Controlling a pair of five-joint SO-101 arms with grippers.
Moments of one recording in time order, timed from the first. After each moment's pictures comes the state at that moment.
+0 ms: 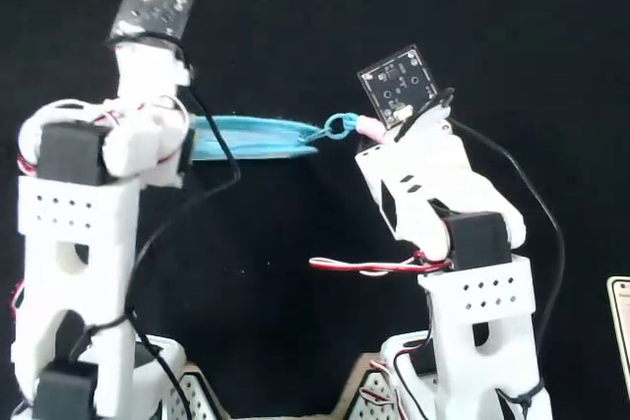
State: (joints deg) left arm 3.3 -27.1 -5.1 95.4 -6.9; right arm -8.4 -49.3 34.0 64.0 19.3
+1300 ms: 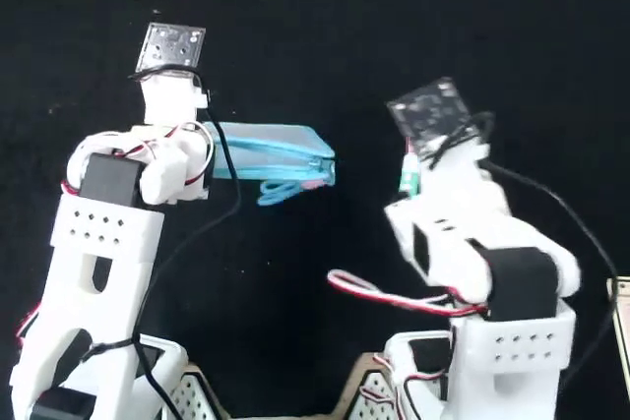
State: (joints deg) left arm 6.2 -33.9 21.8 74.2 1.0; right arm -0.3 -53.8 22.1 94.5 19.3
